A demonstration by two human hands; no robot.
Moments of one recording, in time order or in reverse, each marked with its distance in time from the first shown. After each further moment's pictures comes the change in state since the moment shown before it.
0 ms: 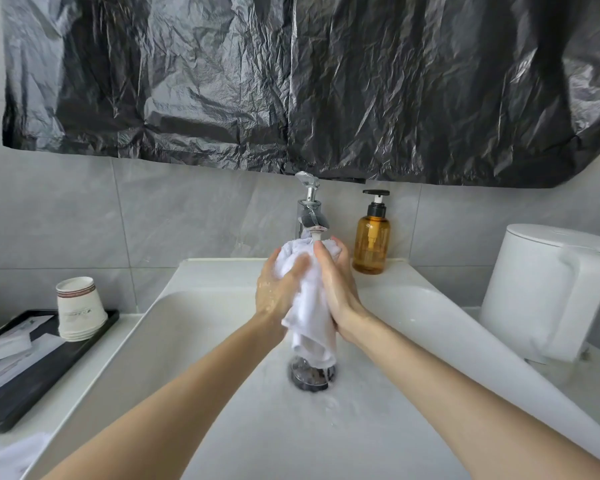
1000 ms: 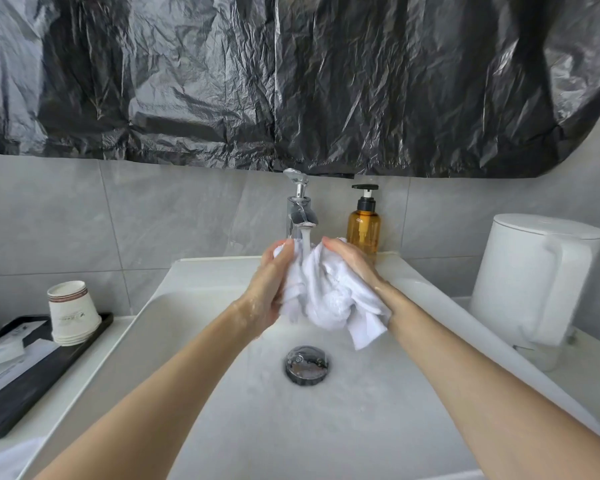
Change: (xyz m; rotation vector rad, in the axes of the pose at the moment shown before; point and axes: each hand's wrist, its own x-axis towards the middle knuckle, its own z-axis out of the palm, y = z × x) left_hand -0.010 0.023 -0.002 -0.145 -0.258 -0.232; right_hand 0.028 -0.016 -0.045 -0.066 -0.166 0.137
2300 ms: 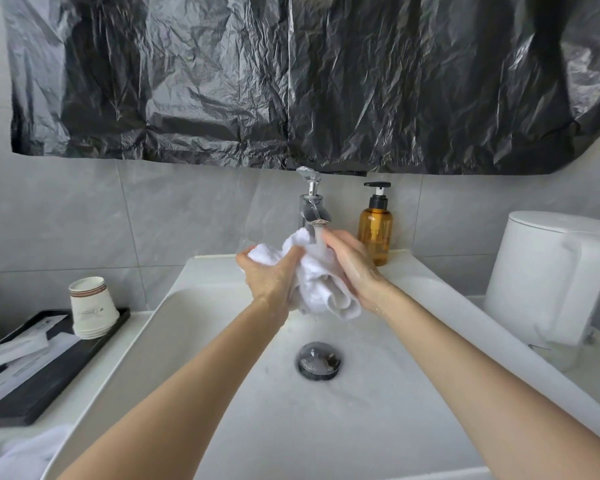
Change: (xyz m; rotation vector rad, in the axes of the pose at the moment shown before) left_hand 0.002 -0.001 0.000 -0.020 0.504 0.084; right_hand -0.018 -0.009 0.025 -0.108 0.066 -0.075
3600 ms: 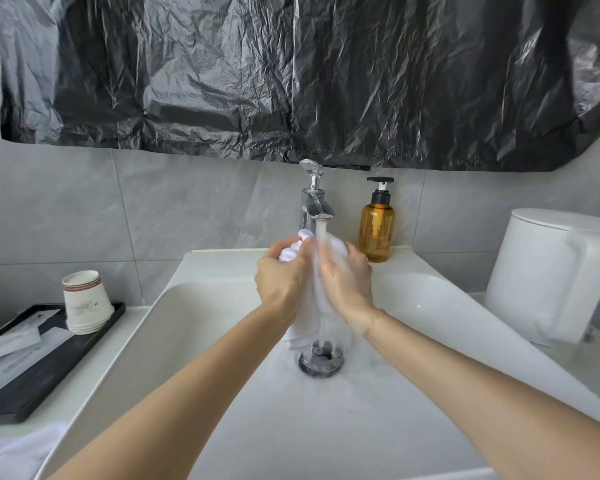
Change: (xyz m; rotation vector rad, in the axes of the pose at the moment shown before) left_hand -0.011 -0.002 0.005 0.128 -0.035 0.104; right_hand 0.005 0.038 0.024 -0.406 0.371 -0.196
